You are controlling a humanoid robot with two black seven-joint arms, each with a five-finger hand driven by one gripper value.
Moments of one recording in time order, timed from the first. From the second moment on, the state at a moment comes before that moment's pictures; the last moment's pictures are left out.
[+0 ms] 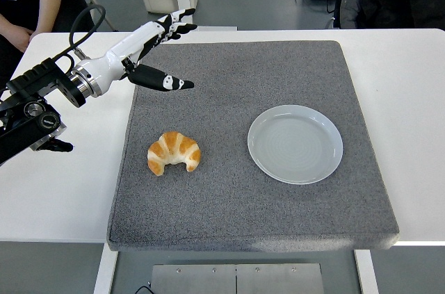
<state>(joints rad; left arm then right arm) -0.84 0.64 -0.53 -1.44 1.06 0.06 -0.15 -0.09 0.00 -0.01 0.17 -0.10 -0.09 0.28</state>
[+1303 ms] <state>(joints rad) -0.88 0.87 -0.39 -1.66 1.08 -0.20 0.09 -0.08 0.00 -0.01 0.17 -0.10 -0.09 0.28</state>
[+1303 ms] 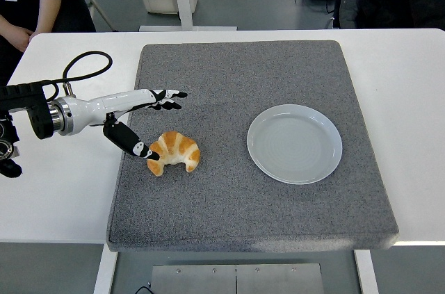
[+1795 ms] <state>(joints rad) -0.76 0.82 -0.39 -1.64 1.28 -0.08 -0.04 -0.08 0.00 -0.01 0.17 -0.10 -0.09 0.28</state>
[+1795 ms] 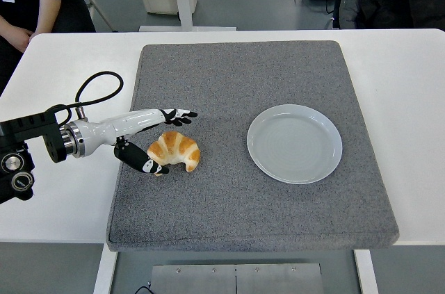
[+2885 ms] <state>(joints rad) -0.71 0.70 -0.38 -1.50 1.31 0.01 -0.13 -0.08 0.00 -0.01 0.17 -0.10 -0.09 0.28</state>
